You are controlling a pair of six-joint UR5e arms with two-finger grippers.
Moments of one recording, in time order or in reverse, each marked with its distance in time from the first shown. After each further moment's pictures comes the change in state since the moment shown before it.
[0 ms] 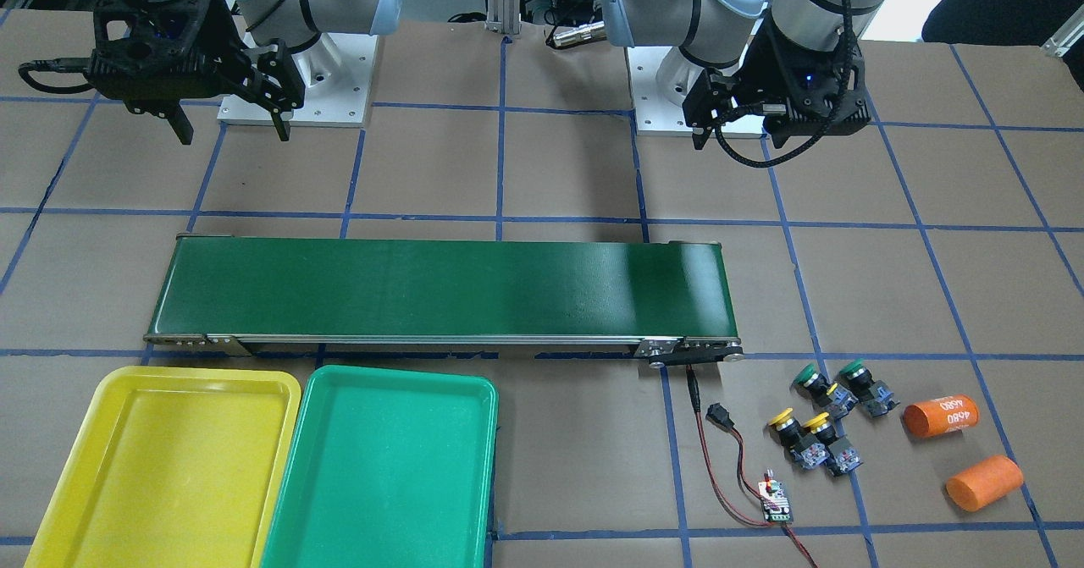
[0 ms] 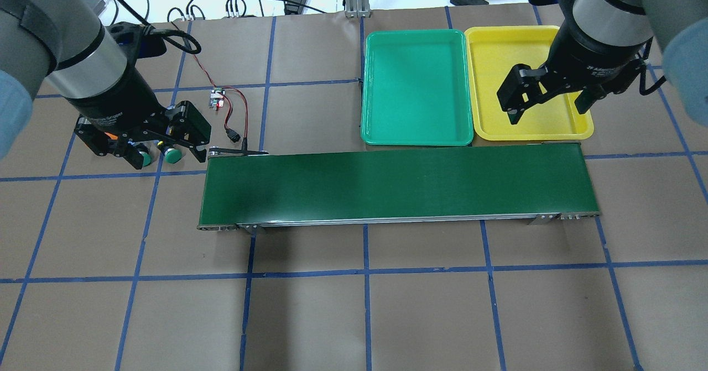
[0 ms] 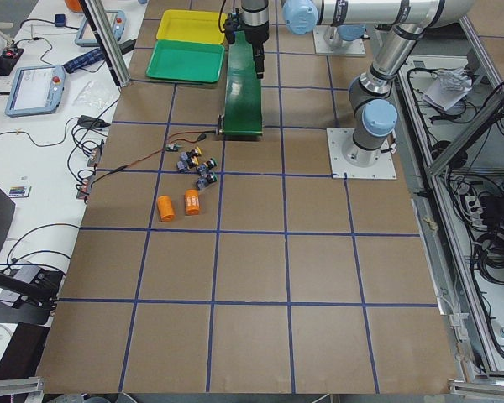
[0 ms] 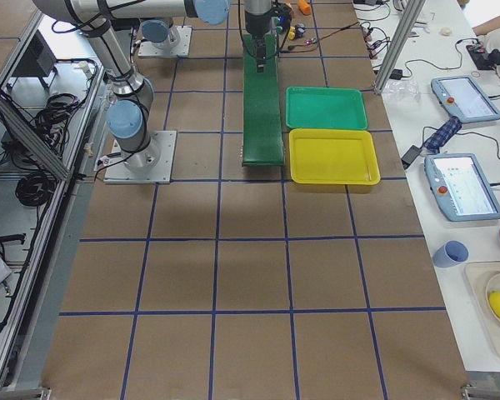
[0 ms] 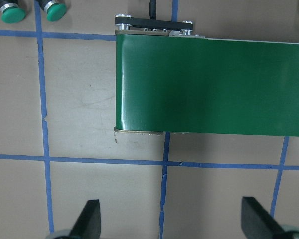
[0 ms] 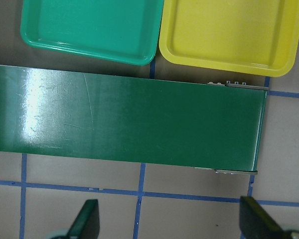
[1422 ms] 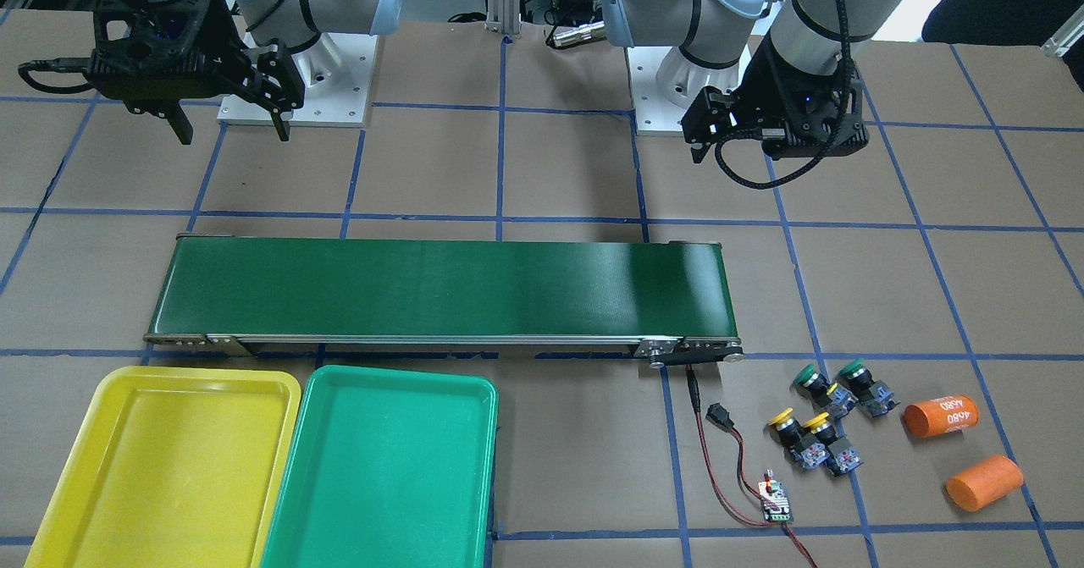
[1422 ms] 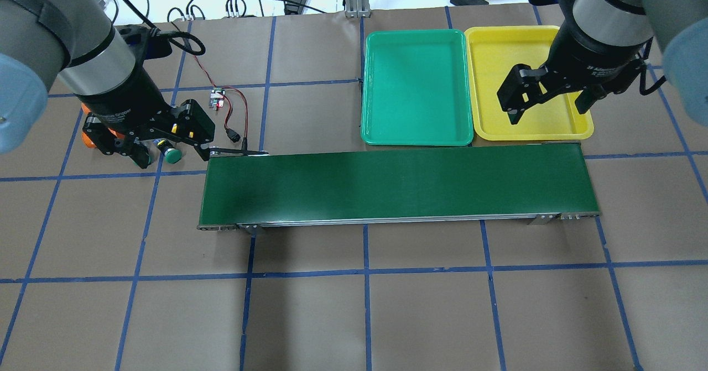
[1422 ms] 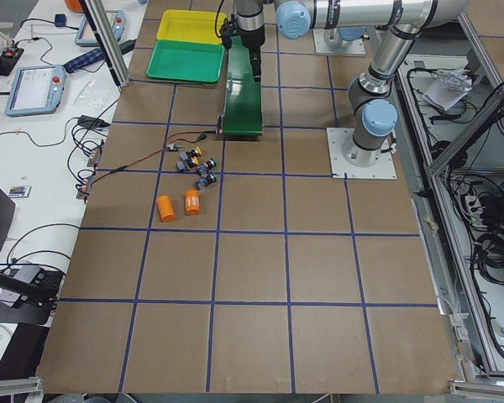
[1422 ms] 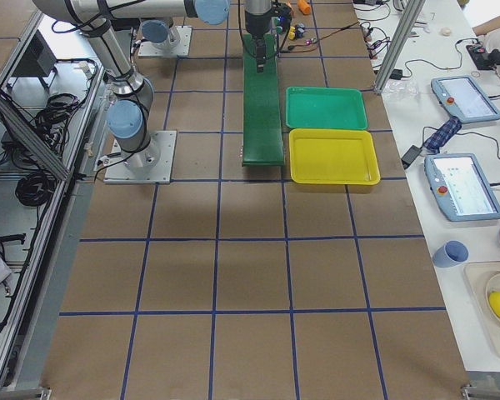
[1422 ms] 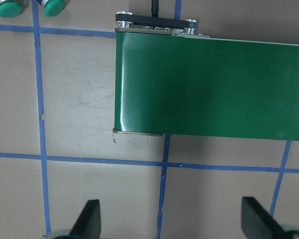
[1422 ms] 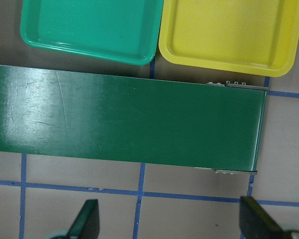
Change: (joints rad) left arm 0.002 -0.037 0.010 0.002 -0.002 -0.017; right arm 0.000 0.000 0.000 0.000 -0.001 0.000
